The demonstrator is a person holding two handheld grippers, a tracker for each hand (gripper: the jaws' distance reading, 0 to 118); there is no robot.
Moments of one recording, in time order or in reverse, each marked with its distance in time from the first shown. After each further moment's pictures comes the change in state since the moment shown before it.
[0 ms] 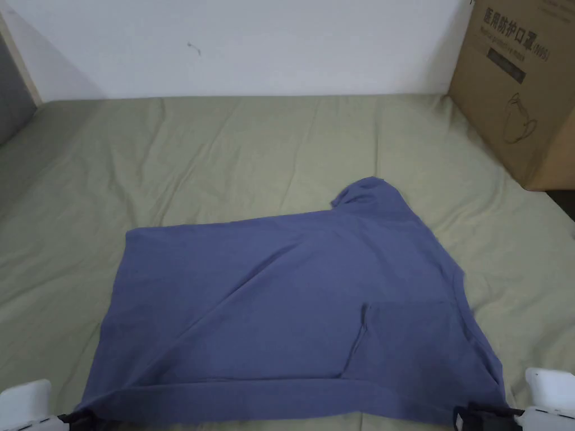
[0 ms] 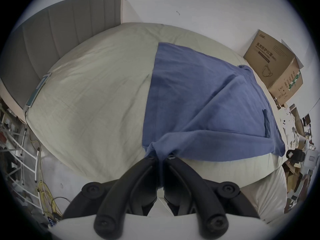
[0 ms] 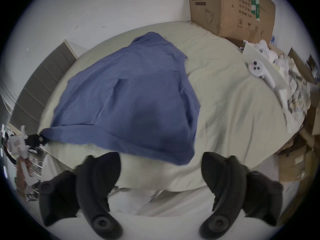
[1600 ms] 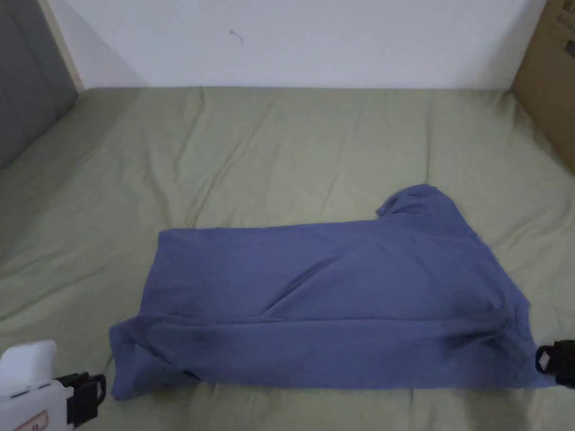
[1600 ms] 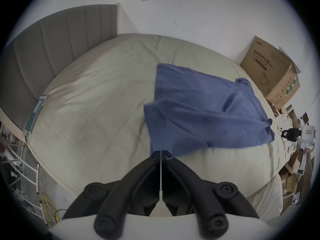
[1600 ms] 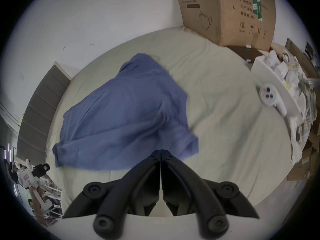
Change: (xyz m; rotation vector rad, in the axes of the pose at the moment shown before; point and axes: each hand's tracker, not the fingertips) left arm -0.002 0.057 0.007 0.052 -0.049 -0.039; right arm 0.019 0.120 -0.033 0.025 0.076 -0.148
